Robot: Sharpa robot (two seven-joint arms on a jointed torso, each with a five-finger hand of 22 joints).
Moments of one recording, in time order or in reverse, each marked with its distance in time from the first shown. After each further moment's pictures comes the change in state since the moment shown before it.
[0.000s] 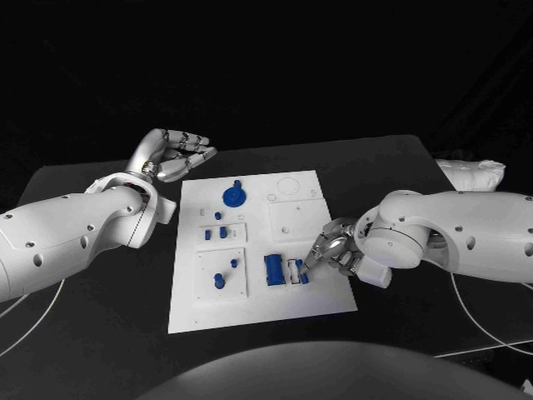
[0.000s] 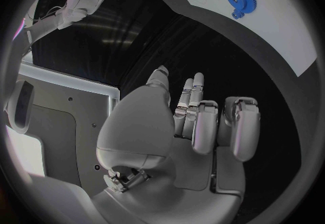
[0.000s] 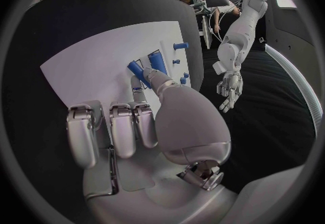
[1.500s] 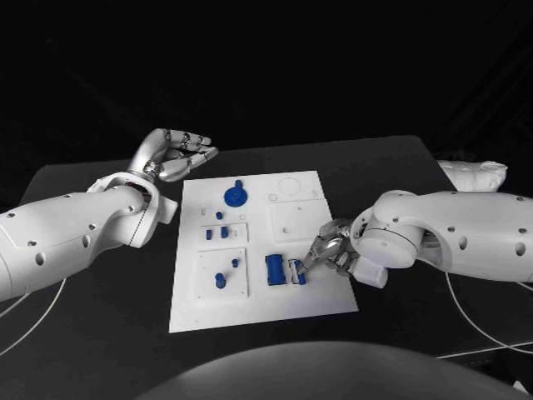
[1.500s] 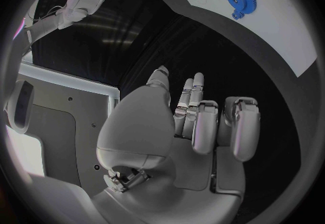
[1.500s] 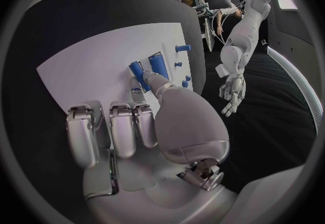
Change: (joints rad) left arm 0.000 -0.001 0.000 0.002 0.000 0.001 -0.002; left_hand 0.009 0.009 0.000 0.000 0.004 0.000 0.000 0.000 0.000 0.004 0.004 0.000 0.000 0.000 0.000 0.000 0.000 0.000 0.000 0.000 0.000 0.000; right arm -0.002 0.032 0.000 -0.019 -0.008 0.007 -0.021; right_hand -0.024 -0.016 -0.011 0.011 -0.031 -0.026 0.011 -0.042 -0.034 0.000 0.000 0.000 0.001 0.000 0.000 0.000 0.000 0.000 0.000 0.000 0.000 -0.001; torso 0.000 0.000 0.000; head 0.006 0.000
